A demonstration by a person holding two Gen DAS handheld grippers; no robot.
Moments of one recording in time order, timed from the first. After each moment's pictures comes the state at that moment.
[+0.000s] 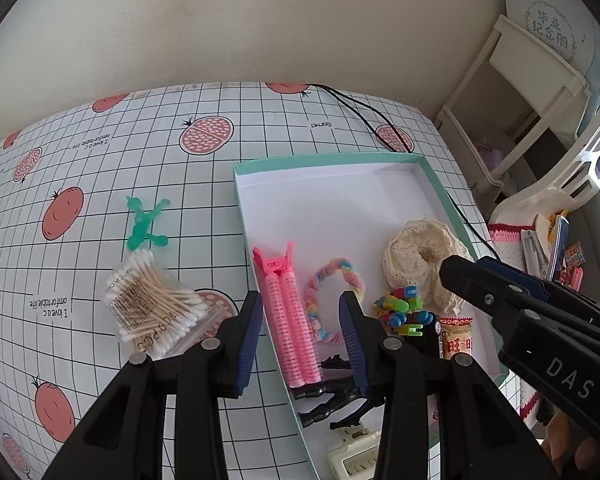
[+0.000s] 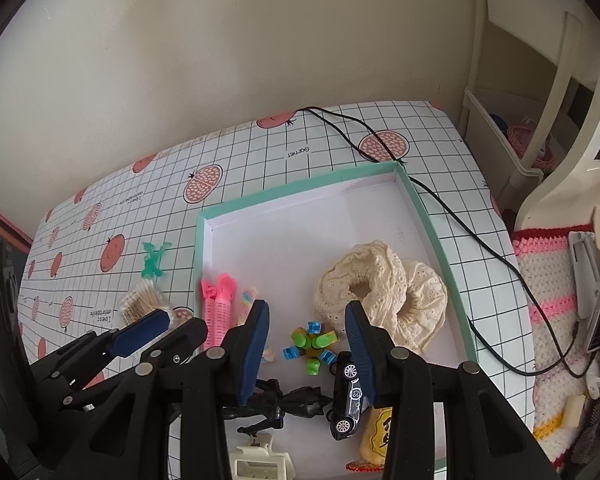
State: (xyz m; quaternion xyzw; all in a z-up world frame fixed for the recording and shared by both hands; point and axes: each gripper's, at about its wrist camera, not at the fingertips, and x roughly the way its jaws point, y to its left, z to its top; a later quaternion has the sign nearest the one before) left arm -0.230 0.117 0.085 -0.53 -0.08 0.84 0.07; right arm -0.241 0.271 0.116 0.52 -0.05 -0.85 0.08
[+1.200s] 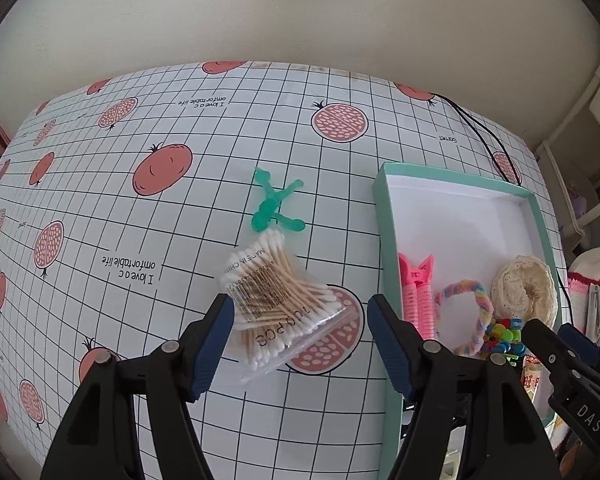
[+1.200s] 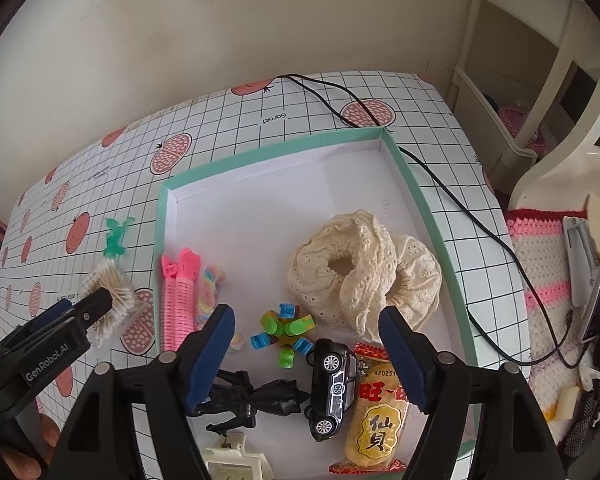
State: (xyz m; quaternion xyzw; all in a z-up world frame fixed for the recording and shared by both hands) left arm -0.230 0.055 0.069 -0.55 -0.09 0.82 -0.09; right arm -0.248 0.269 0.084 0.56 -0.02 -0.83 0.05
